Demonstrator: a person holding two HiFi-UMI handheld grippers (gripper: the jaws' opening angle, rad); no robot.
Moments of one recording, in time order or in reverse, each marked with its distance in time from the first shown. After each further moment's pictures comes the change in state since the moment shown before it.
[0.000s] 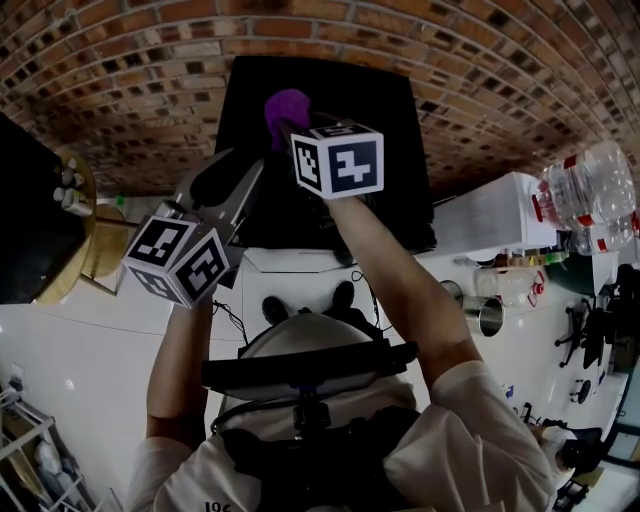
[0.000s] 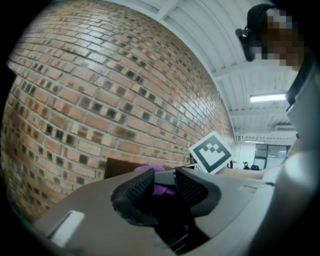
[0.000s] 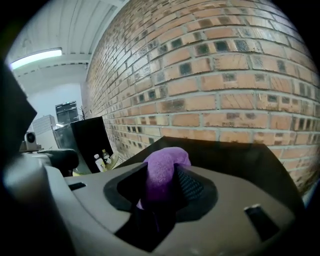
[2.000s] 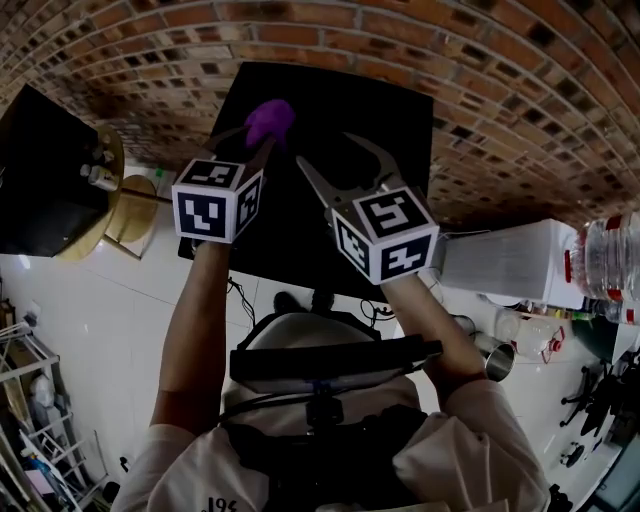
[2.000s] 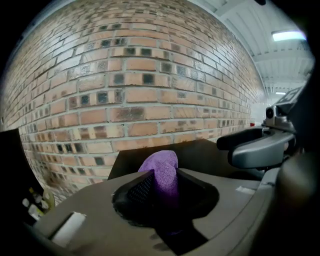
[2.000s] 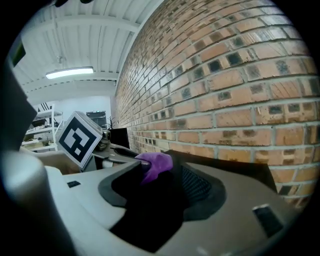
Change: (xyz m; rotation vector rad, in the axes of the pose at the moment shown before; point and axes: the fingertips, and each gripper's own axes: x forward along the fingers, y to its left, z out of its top) left arm 0.110 0.051 -0.036 0.215 0.361 0.404; right arm -0.063 -0.043 0.015 -0.146 -0.216 0.287
